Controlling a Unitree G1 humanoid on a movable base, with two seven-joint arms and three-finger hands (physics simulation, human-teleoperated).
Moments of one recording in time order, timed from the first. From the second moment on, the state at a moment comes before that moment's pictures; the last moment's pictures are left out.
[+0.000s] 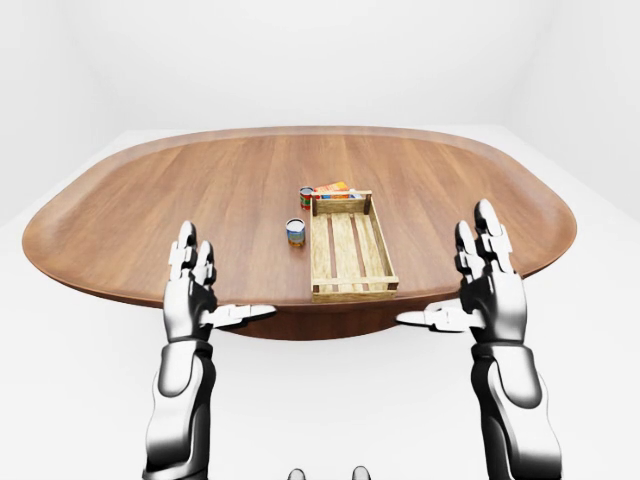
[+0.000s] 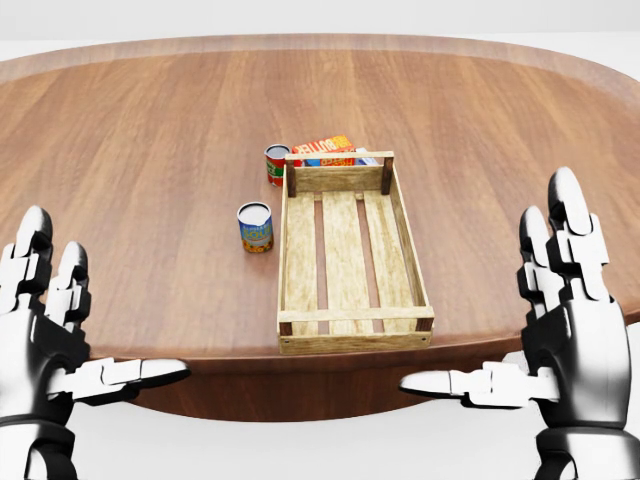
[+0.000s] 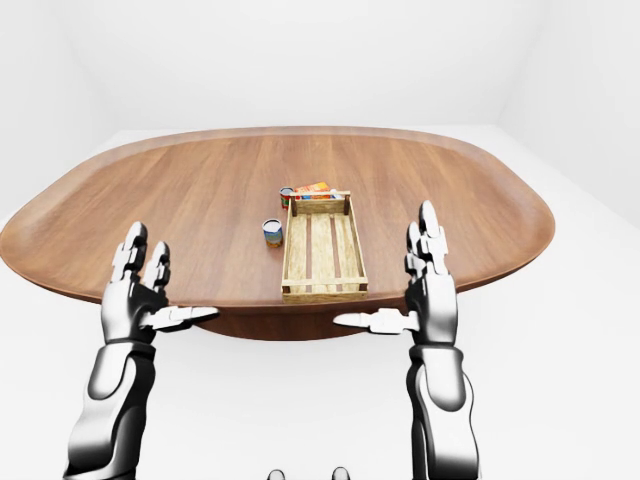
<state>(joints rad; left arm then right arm) 0.01 0.04 0.16 -0.28 -0.17 0.09 -0.01 0.10 -0.02 -0.10 -0.51 0.03 0.09 0.03</state>
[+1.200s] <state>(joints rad) 0.03 0.04 0.18 -0.36 -0.19 0.09 -0.01 0.15 0.00 -0.09 -0.70 -0.05 0.09 0.09</state>
